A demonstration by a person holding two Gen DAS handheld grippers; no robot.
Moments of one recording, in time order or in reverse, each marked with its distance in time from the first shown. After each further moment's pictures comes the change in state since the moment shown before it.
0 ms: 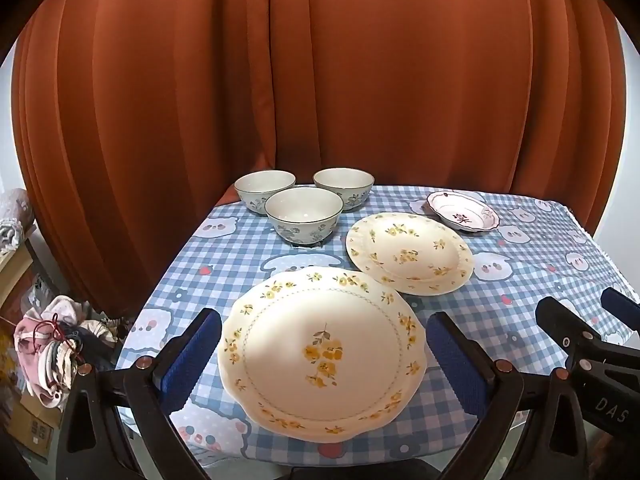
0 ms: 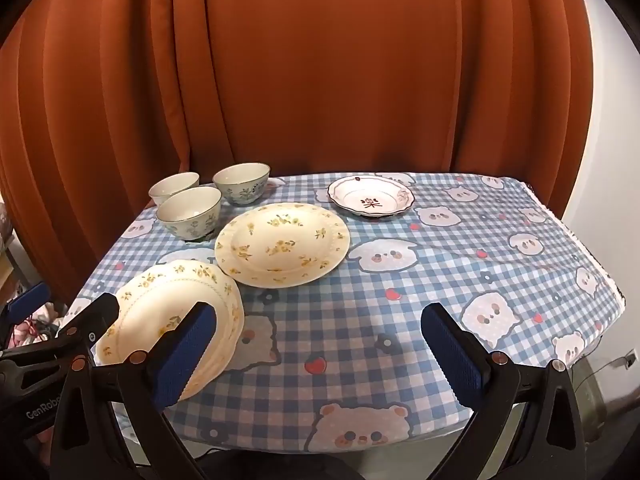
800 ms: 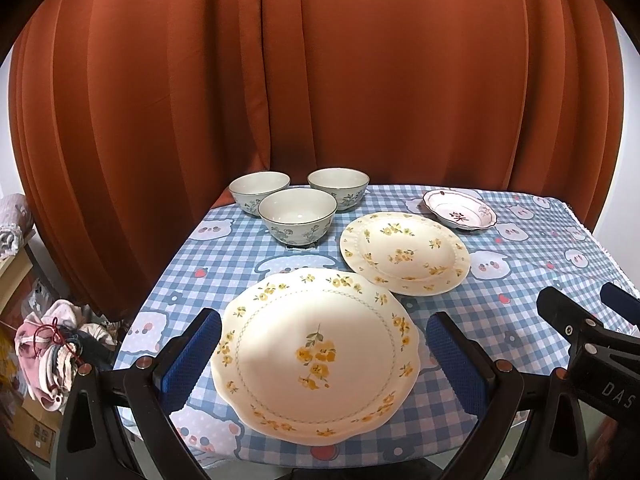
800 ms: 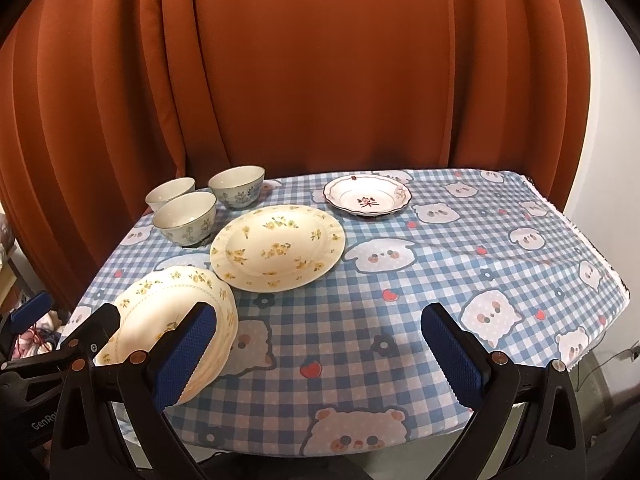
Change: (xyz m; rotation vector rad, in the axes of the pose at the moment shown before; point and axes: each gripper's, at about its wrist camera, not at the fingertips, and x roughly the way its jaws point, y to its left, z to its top) left arm 0.003 -0.006 0.001 0.011 0.002 -0.005; right arm 0.006 -0.011 0.000 0.031 -0.004 0.012
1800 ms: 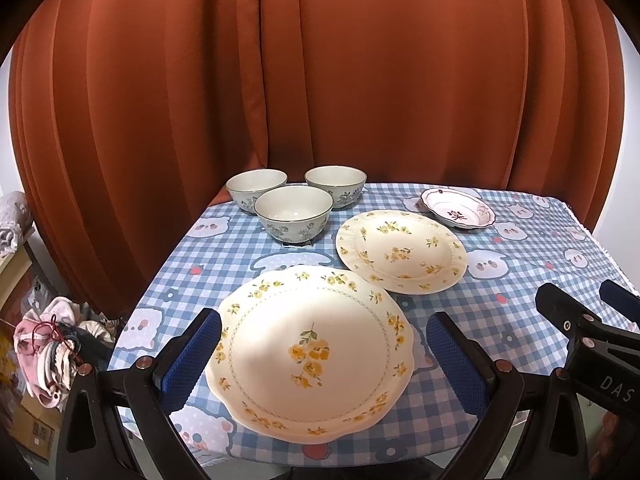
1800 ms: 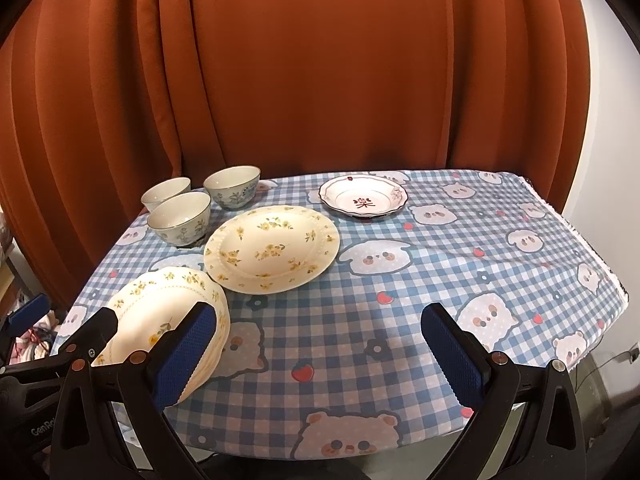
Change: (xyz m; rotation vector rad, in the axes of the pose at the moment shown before) left arm 0.001 0.001 -0.002 0.003 0.000 -0.015; right arm 0.003 -0.007 0.001 -0.002 -0.002 -0.003
